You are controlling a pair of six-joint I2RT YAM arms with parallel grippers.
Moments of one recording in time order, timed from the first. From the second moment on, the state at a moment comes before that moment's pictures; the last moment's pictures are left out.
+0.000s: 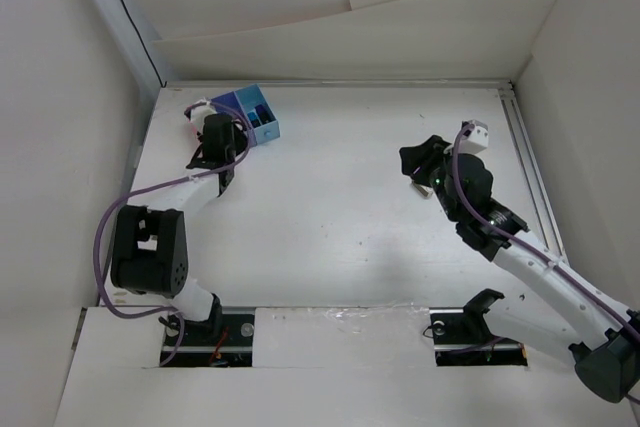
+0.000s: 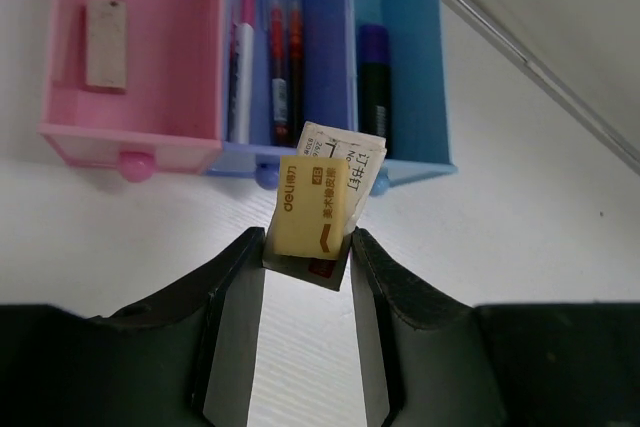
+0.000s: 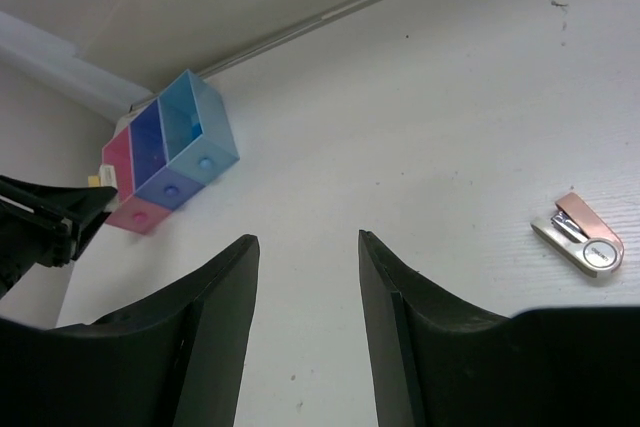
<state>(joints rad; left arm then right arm) -0.18 1.54 0.92 0.16 -0.29 -0.66 0.60 0.93 0.80 -0.05 0.42 0.65</state>
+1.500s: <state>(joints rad) -0.72 1.74 1.13 0.18 -0.41 -0.58 0.60 0.86 0.80 -0.06 0.47 0.65</state>
